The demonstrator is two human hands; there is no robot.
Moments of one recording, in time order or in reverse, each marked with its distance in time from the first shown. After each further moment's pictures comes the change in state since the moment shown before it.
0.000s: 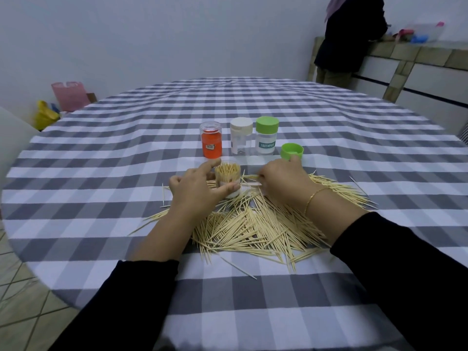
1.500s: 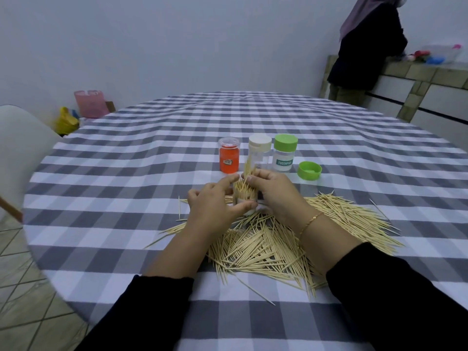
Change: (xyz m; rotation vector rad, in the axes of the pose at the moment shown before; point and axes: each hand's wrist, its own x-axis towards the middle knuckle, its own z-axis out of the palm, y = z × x) left_hand 0.001 -0.004 0.001 -0.039 0.004 0.042; right_hand 0.009 -0.050 -0.013 1.686 -0.040 0.263
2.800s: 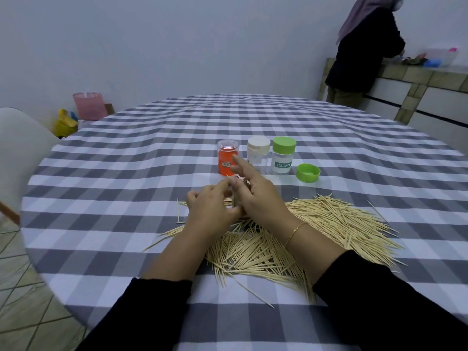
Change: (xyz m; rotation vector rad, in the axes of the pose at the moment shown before) left_hand 0.003 -0.005 0.004 0.028 0.008 0.030; right_hand -0.004 0.008 0.016 -0.566 0.050 -0.468
